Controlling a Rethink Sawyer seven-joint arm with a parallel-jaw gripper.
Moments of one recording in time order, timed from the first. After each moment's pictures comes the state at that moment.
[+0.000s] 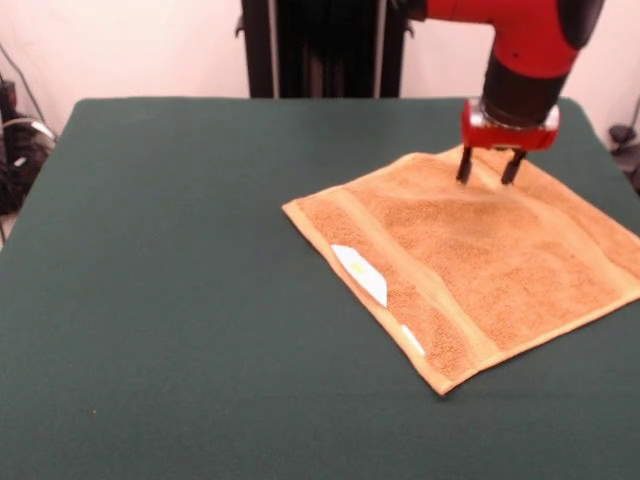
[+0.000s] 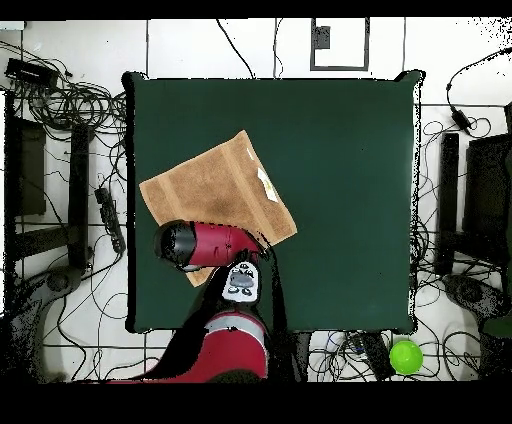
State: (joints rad) arm 0.17 -0.42 -0.11 1.70 0.18 0.54 1.73
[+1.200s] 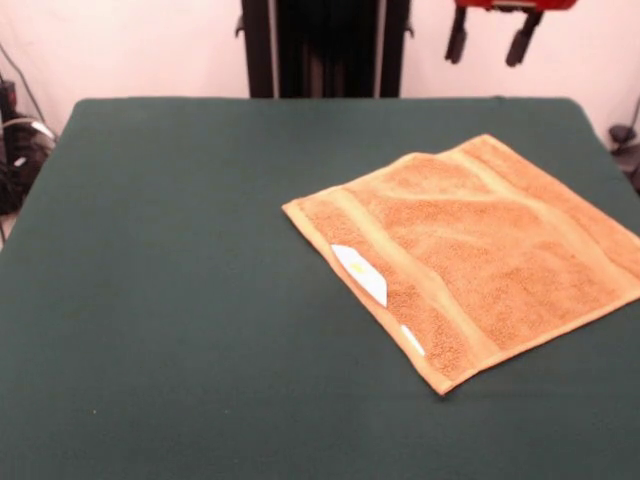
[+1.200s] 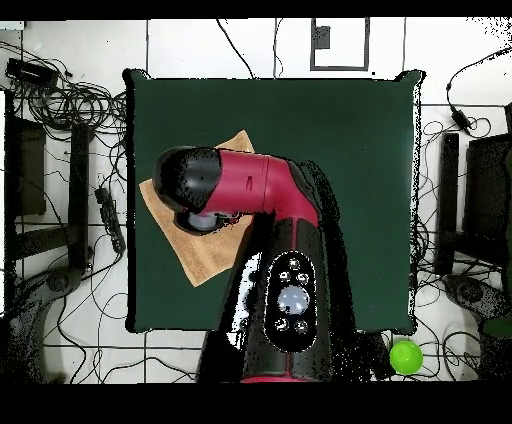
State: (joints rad) arm 0.06 -0.66 -0.13 1.42 0.08 1.12 1.73
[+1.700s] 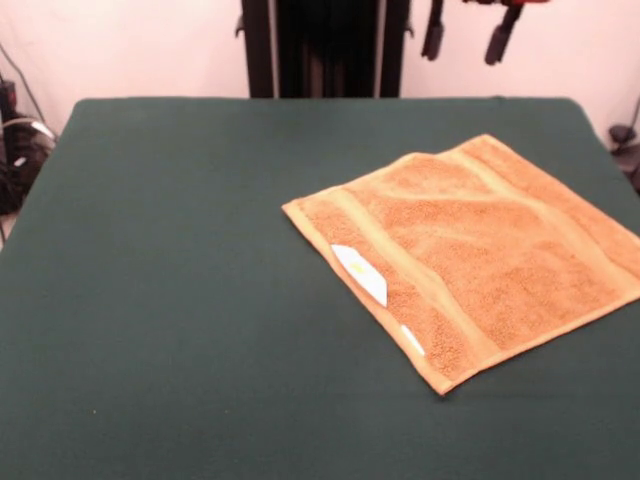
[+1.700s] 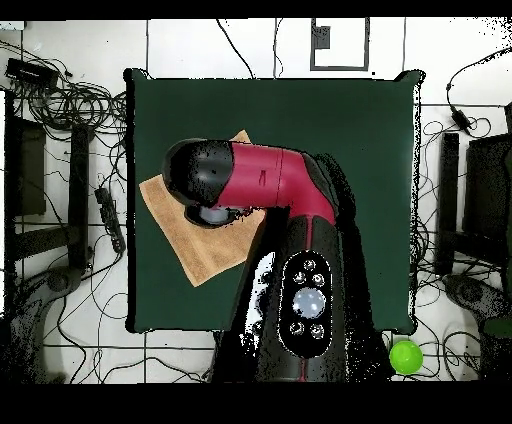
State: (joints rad) arm 0.04 -0.67 -0.13 1.39 0.04 1.12 1.73
